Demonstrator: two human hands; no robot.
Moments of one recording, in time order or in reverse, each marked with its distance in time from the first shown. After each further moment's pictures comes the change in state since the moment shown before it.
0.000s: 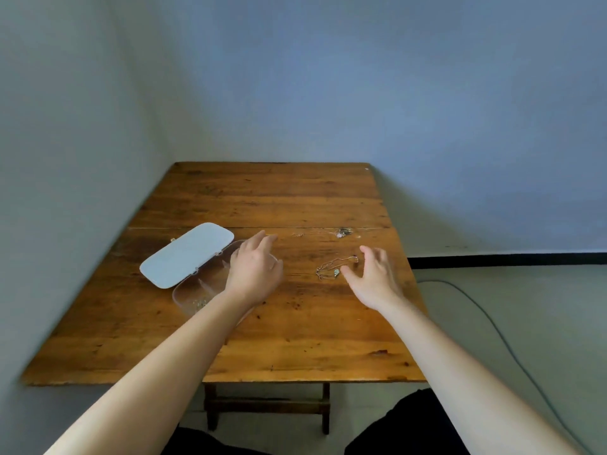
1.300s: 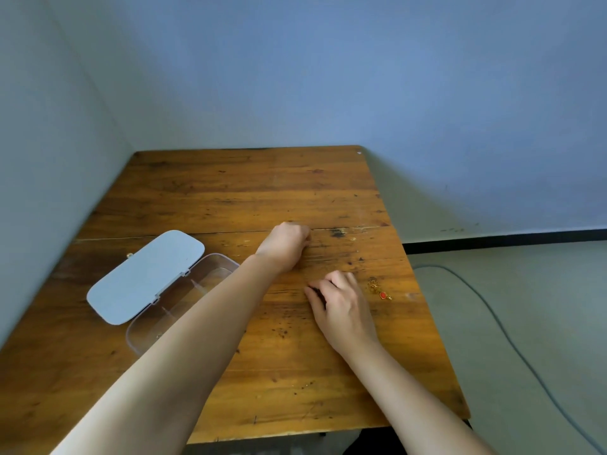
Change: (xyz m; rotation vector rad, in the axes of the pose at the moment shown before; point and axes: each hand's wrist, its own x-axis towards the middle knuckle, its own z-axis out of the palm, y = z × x) left_hand 0.127 0.040 0.070 0.118 -0.267 0.234; right_hand -0.005 -0.012 0.060 -0.017 0.315 -0.427
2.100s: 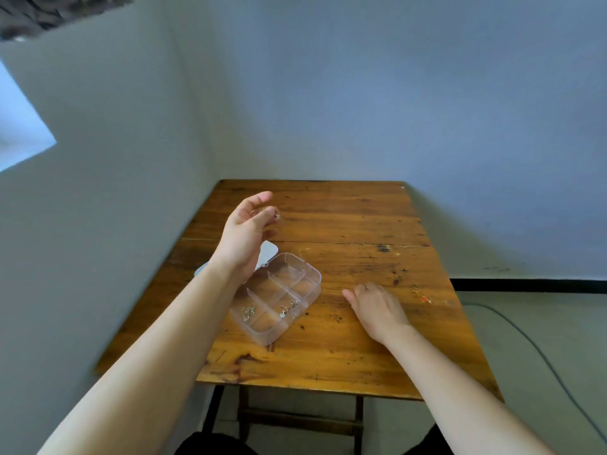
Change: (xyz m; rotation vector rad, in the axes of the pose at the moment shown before) left_hand -0.175 -0.039 -0.145 -1.400 0.536 -0.193; right_hand 0.005 -0.041 -0.019 -0.300 -0.455 0.040
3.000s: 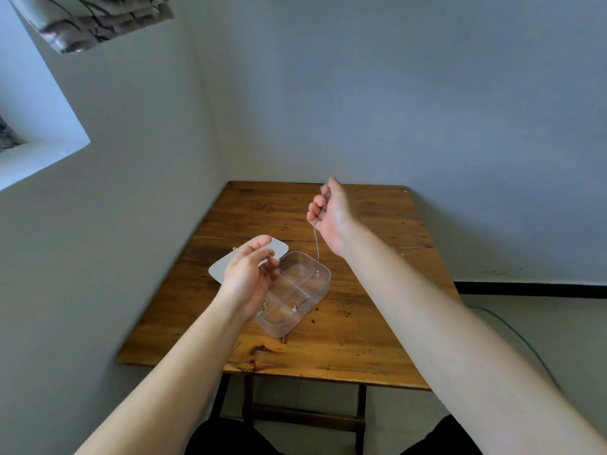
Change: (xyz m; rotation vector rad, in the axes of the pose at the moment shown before) left_hand -0.051 -0.027 -0.033 -0.249 0.163 -0.261; right_hand 0.060 -0.132 -0.157 1.900 0.072 0.408
